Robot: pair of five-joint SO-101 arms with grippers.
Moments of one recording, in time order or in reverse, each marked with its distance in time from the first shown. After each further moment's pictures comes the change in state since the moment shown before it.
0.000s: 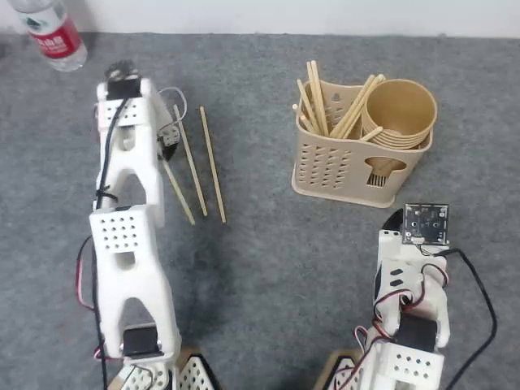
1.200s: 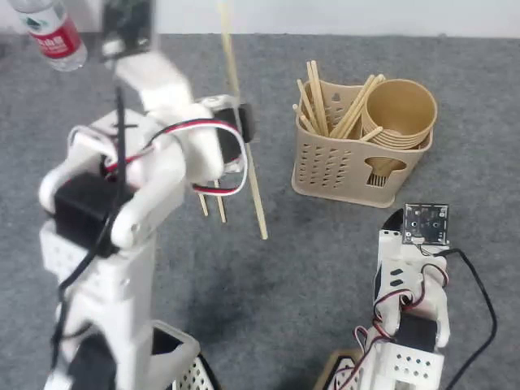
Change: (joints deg) left arm 32.4 -75.4 28.7 -3.3 8.9; right arm 0.0 0.0 0.0 0.0 0.0
